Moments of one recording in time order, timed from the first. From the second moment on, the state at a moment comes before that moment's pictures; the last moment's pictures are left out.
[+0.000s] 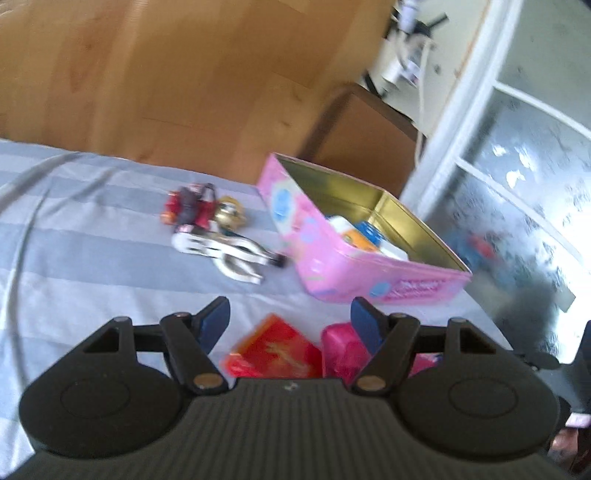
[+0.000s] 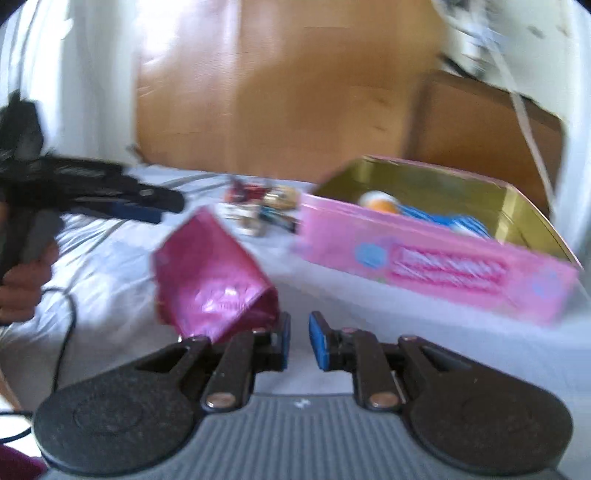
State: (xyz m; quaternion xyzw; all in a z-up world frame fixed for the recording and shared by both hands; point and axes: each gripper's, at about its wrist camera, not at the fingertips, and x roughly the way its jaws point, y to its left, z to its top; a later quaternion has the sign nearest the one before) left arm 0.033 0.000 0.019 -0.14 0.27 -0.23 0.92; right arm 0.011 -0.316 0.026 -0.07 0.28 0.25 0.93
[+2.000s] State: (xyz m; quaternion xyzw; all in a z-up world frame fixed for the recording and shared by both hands) left arm 0.071 -0.005 0.028 -0.08 0.29 -0.02 0.95; right arm 0.082 -0.330 0.063 0.09 0.19 0.26 0.94
